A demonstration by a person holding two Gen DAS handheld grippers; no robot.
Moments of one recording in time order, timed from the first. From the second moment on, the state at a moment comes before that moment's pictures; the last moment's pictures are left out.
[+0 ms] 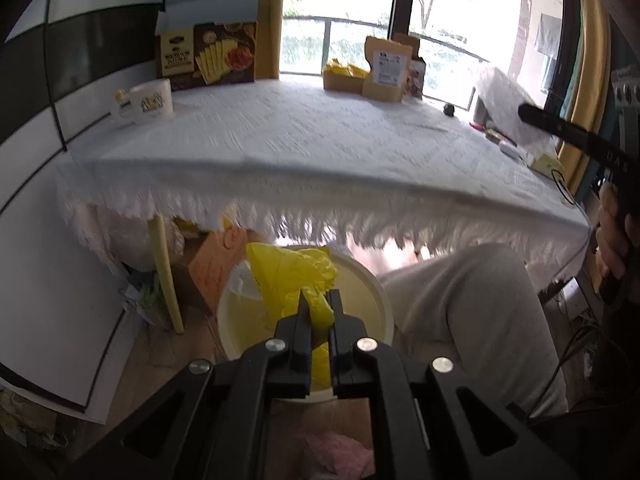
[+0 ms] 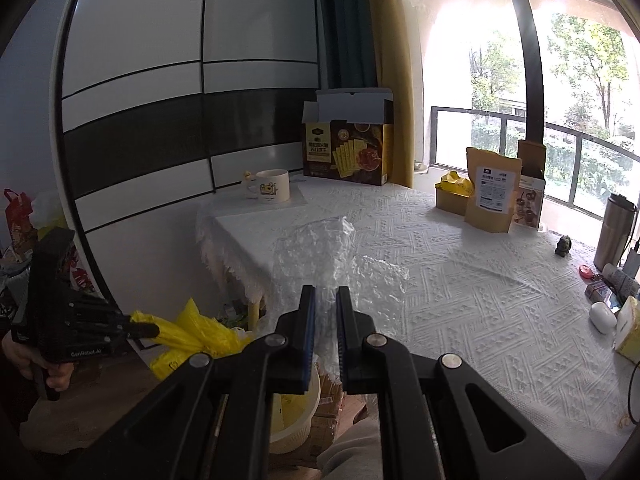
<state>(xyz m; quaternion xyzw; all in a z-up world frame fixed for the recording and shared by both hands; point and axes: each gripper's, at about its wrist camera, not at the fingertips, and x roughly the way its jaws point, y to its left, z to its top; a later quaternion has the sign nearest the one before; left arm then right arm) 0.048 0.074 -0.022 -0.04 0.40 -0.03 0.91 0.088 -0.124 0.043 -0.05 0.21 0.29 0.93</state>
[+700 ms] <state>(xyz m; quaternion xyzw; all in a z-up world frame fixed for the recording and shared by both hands) 0.141 0.034 -0.140 -0.04 0.50 -0.08 0.86 0.127 -0.154 0.001 -0.05 0.25 0.27 0.93</state>
